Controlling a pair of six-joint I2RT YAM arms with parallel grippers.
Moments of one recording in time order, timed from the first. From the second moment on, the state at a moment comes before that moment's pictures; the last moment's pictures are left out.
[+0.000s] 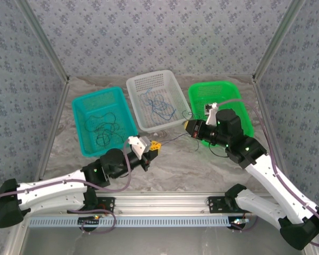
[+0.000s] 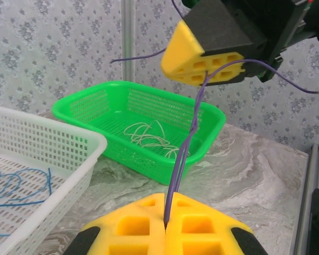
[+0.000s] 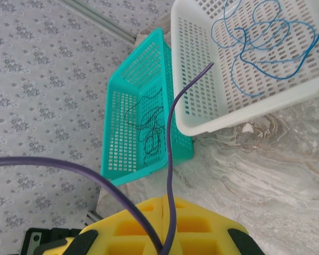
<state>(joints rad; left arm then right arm) -1.18 0.83 0.49 0.26 -0.21 -0.12 0.58 0.87 0.95 -0.50 -0.25 0.84</state>
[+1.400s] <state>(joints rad) -1.16 0.90 0.62 0.25 -0.11 -0.26 0.69 0.85 0.93 -0.44 -0.02 0.80</state>
